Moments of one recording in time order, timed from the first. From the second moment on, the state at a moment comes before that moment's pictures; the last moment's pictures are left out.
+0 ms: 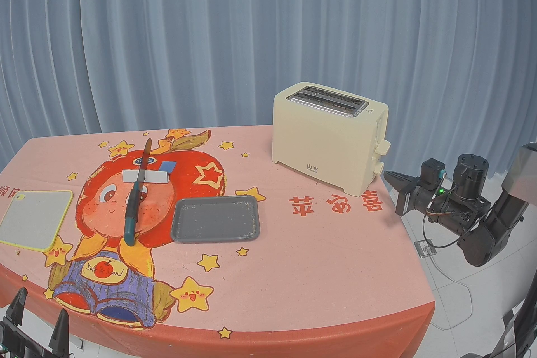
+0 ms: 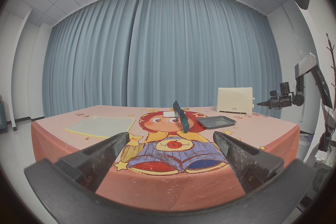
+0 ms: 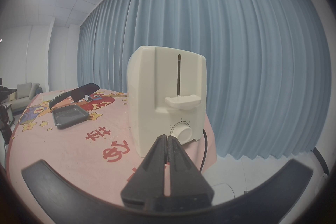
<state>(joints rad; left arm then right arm) 0.00 0.02 -0.02 -0.01 0.00 -0.01 0.22 2.08 -0.55 -1.34 0.23 -0.06</state>
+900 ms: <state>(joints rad) 0.00 0.02 -0.02 -0.01 0.00 -0.01 0.22 2.17 -0.66 -1.34 0.23 -0.05</state>
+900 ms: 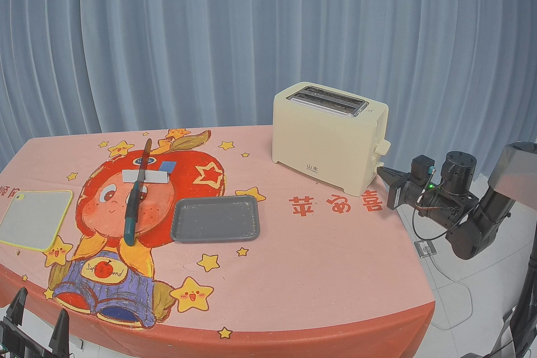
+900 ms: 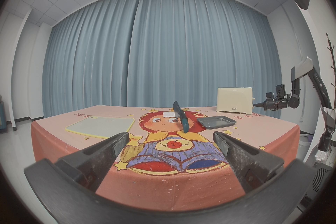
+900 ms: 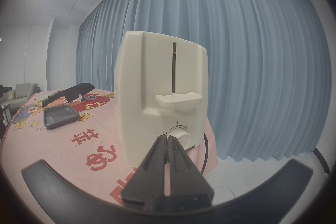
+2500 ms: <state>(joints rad) 0.00 0.02 -0.02 -0.01 0.00 -0.01 0.23 2.18 -0.65 -1.35 0.23 -0.06</state>
